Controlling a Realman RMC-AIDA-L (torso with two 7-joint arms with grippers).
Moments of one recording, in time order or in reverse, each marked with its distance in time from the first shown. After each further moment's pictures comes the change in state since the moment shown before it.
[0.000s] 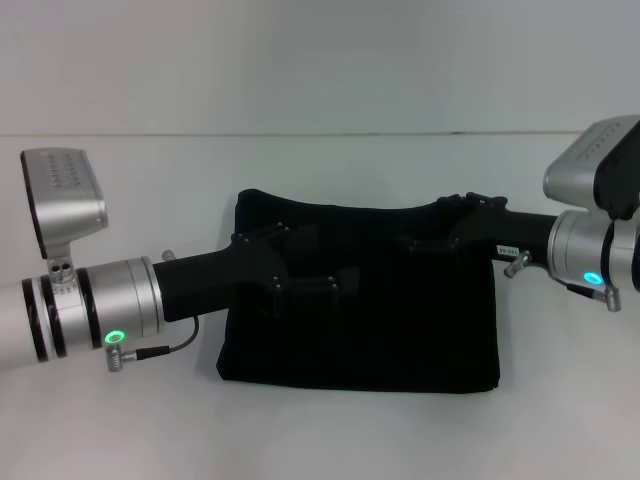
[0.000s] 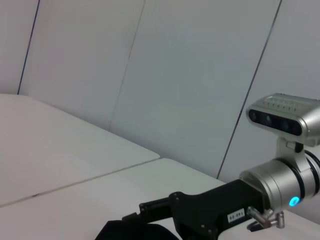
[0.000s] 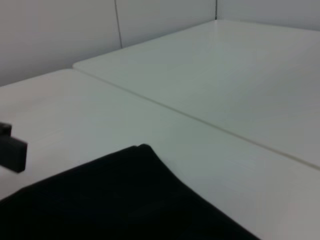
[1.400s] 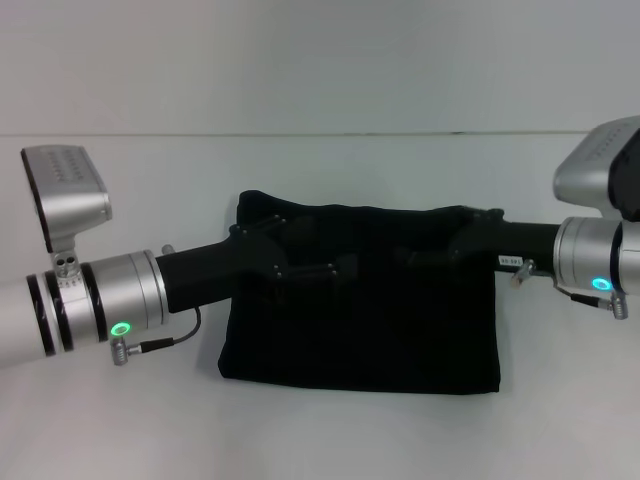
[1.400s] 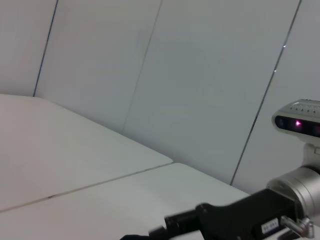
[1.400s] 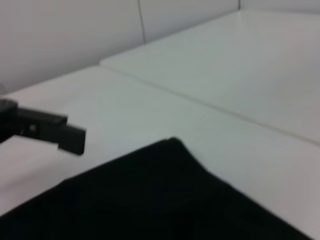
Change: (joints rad) left arm -0.008 0.000 0.000 -0.021 -0.029 -0.046 -0.001; right arm -0.031 -0.011 -0.093 -0.062 -0.001 -0.086 0.120
